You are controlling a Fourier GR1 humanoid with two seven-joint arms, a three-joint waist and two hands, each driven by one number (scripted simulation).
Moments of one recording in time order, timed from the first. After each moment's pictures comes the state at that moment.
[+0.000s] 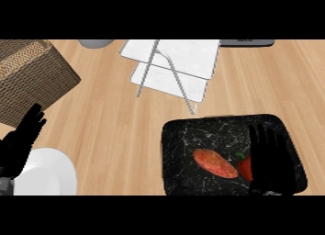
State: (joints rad) left arm 0.01 0.45 0.00 -1.40 0.26 0.07 0.07; right arm -0.02 -0.37 0.50 -1.79 1.12 0.37 0.91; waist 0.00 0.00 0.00
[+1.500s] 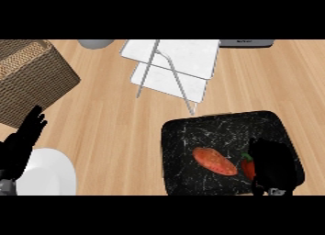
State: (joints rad) left arm 0.02 0.35 0.12 -1.42 0.13 -0.03 0.09; right arm 0.03 -0.32 0.39 -1.70 1.29 0.24 0.66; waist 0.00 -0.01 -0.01
